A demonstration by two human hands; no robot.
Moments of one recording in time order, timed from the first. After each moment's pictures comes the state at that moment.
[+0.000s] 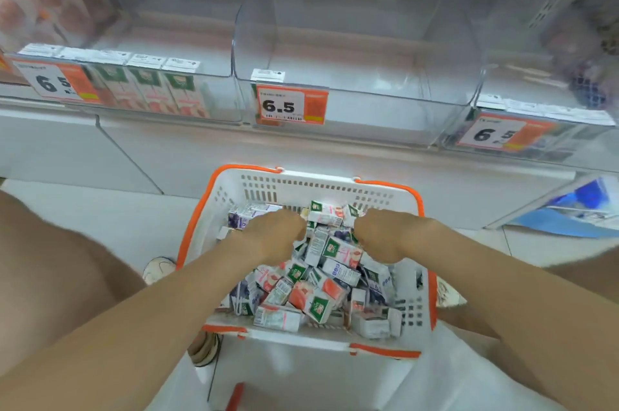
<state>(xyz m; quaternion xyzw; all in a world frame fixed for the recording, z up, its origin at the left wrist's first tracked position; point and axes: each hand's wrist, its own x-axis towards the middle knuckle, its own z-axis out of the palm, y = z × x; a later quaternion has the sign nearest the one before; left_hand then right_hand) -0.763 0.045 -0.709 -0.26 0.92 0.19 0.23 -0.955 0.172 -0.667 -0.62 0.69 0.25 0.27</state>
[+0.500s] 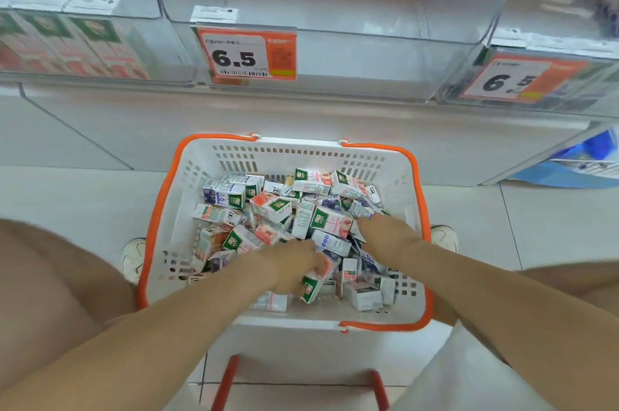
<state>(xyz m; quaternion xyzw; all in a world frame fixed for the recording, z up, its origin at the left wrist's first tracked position) -0.777 0.101 -0.805 -0.08 0.89 0.27 0.37 -0.973 0.225 -0.787 -0.55 0.76 0.21 0.29</state>
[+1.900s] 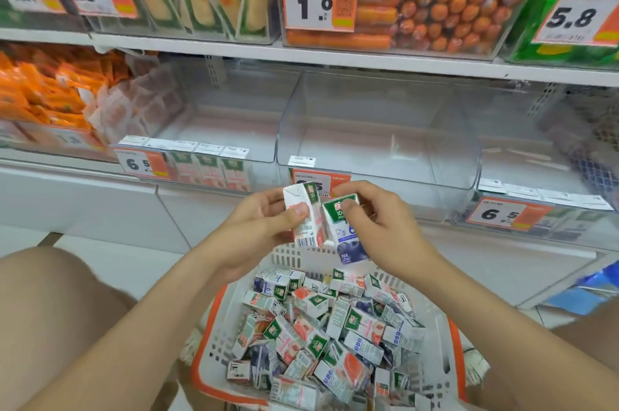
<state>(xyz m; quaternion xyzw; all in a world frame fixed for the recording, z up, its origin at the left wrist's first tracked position) -0.719 0.017 -0.558 -0.28 0.59 0.72 -0.21 -0.910 0.142 -0.548 -0.51 0.70 -0.45 0.22</state>
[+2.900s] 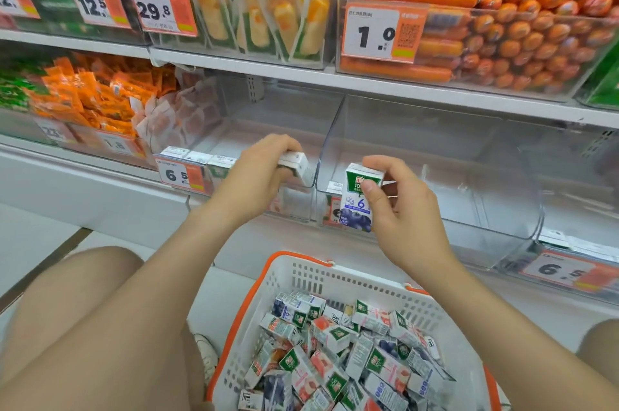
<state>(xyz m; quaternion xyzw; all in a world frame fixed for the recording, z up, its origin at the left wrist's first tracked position) -0.709 -0.100 -0.522 -0.32 0.88 0.17 -0.30 -0.898 0.072 -0.522 -0.53 0.69 -0.49 0.08</state>
